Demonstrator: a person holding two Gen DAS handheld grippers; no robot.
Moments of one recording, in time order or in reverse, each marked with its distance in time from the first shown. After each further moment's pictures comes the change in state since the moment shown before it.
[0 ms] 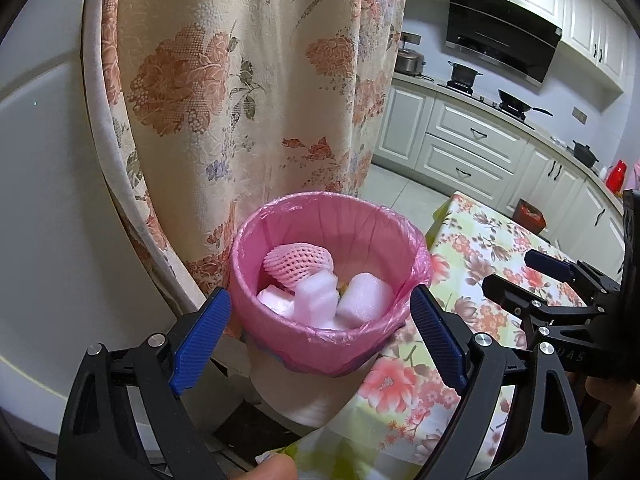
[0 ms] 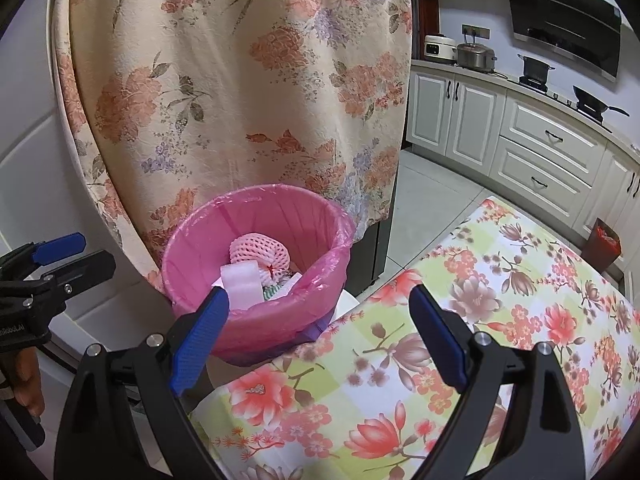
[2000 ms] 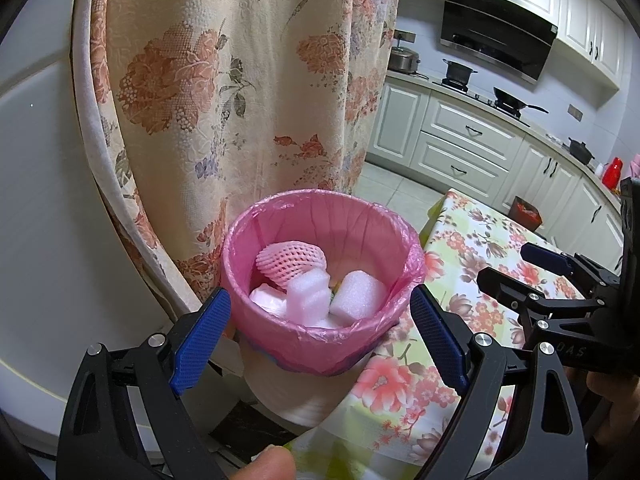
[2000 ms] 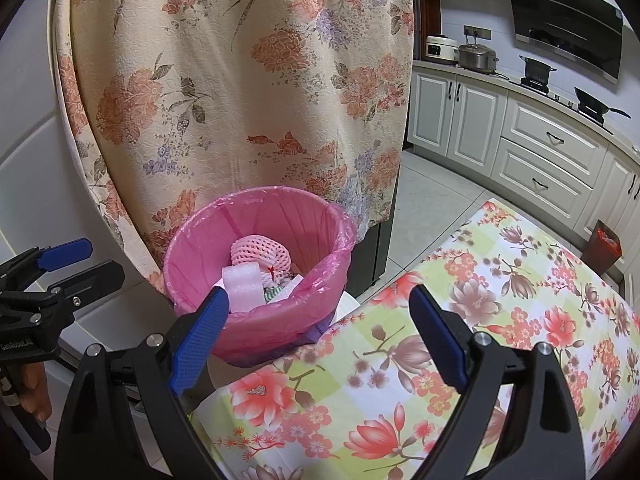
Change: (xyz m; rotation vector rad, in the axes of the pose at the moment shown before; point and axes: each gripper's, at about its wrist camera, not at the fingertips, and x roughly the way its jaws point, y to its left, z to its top) left arm 0.002 -0.008 0.002 0.015 0.001 -0.007; right arm -0.001 0.001 0.002 -0.001 0.001 0.002
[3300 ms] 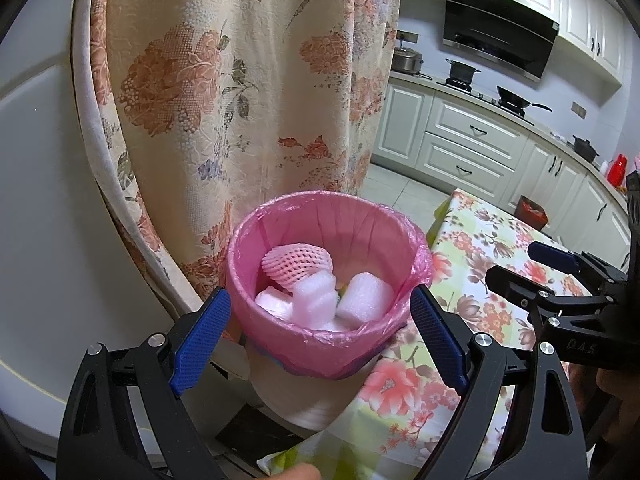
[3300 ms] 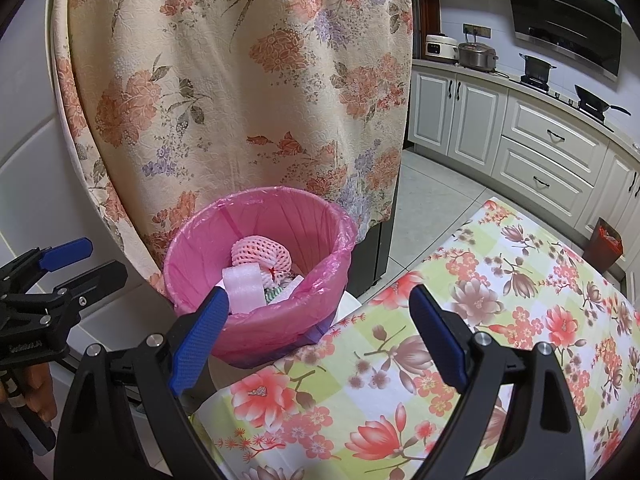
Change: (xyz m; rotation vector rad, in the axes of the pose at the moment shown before) left arm 0.004 0.001 0.000 0.004 -0.006 0.018; right arm 0.000 -0.002 0.001 0.006 -0.001 0.006
